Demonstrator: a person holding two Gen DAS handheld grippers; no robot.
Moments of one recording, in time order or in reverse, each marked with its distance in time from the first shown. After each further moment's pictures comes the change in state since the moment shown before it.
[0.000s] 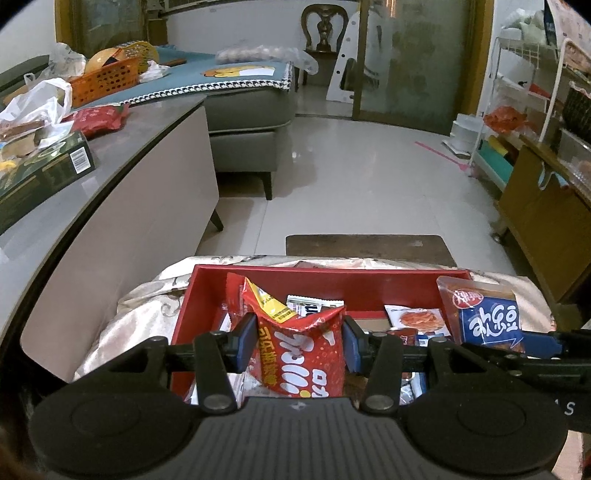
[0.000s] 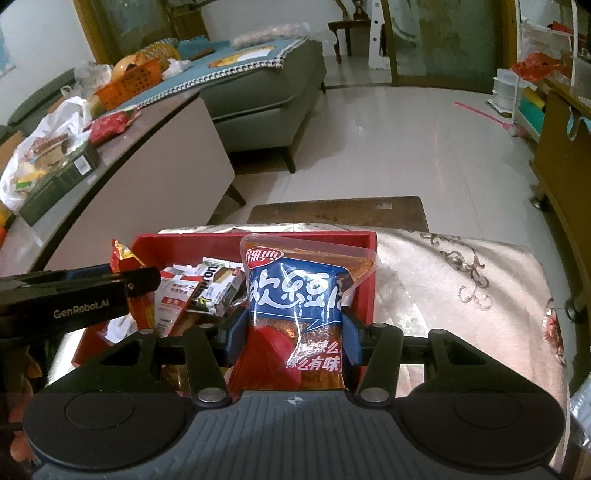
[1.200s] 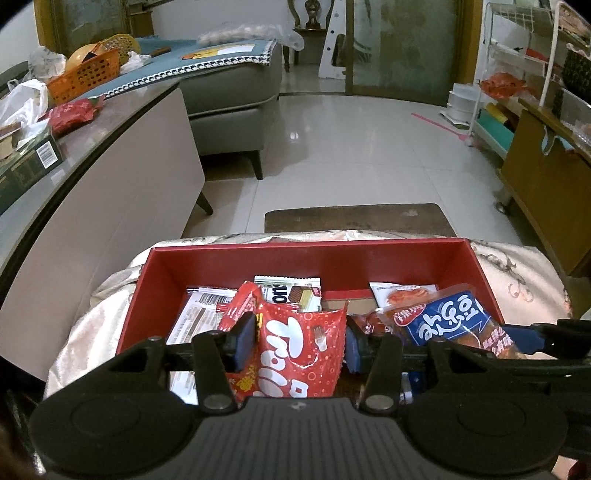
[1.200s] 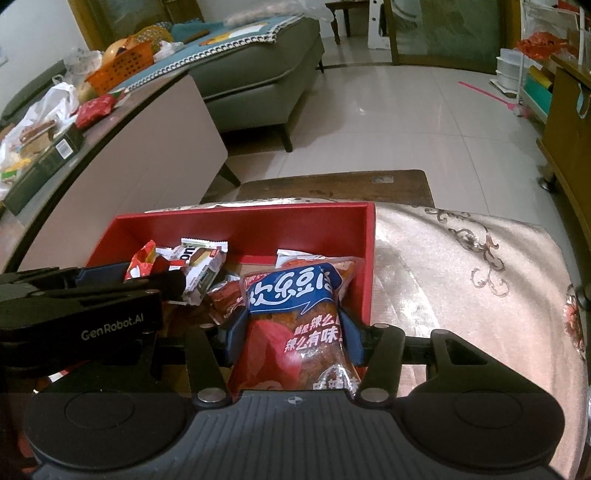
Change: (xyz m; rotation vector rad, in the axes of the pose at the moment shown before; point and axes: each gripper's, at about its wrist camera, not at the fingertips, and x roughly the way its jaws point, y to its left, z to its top) left arm 0.033 -0.033 -0.006 0.056 0.068 0.021; right arm 0.034 -0.014 -0.006 0.011 0.058 0.009
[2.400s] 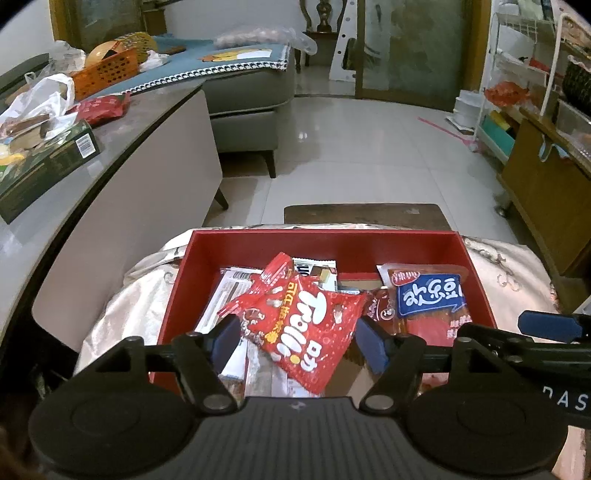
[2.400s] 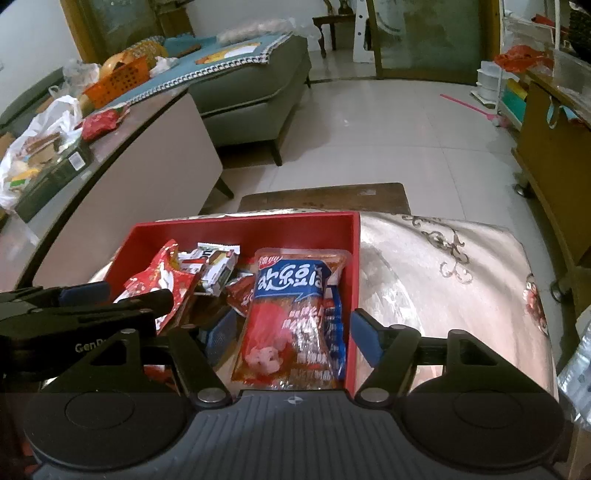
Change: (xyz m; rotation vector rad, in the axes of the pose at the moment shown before) left arm -0.050 0.017 -0.017 -0.031 -0.001 0.010; right arm -0.054 0.016 -0.012 0.019 -0.043 -0.052
